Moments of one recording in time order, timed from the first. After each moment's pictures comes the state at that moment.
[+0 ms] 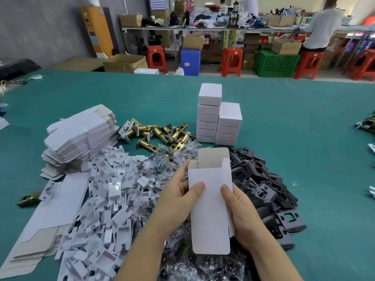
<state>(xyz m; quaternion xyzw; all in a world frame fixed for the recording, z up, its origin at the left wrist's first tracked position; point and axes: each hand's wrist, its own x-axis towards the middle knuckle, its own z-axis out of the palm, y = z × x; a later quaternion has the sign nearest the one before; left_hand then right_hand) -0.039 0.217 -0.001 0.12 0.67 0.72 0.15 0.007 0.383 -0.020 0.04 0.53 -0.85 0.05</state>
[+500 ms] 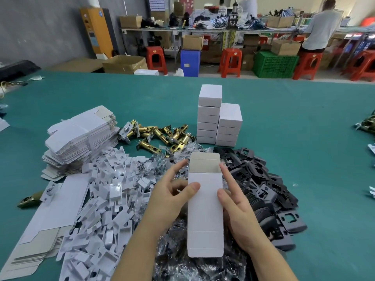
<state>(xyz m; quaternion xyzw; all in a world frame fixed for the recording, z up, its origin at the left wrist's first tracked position) -0.047 0.201 -0.007 0.10 0.69 0.71 0.11 0.008 0.380 -0.029 0.01 0.59 -0.81 -0.03</state>
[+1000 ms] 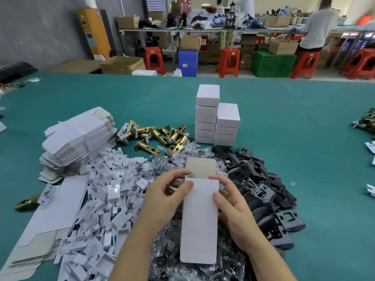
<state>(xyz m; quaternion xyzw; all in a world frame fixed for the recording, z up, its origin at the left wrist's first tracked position) -0.049 0.193 -0.007 0.12 0.75 0.65 0.03 0.009 0.379 -0.026 0.02 0.60 -0.80 -0.01</state>
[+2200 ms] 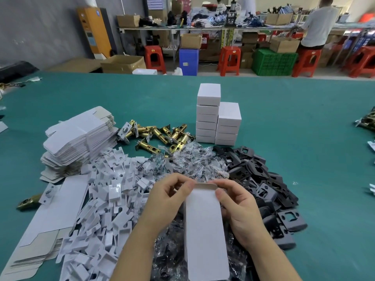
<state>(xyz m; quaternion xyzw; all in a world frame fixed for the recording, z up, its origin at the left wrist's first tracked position) -0.045 0.197 -0.001 0.13 0.74 0.65 0.08 0.005 0.385 -0.035 0.05 0.56 -0.83 -0.06</state>
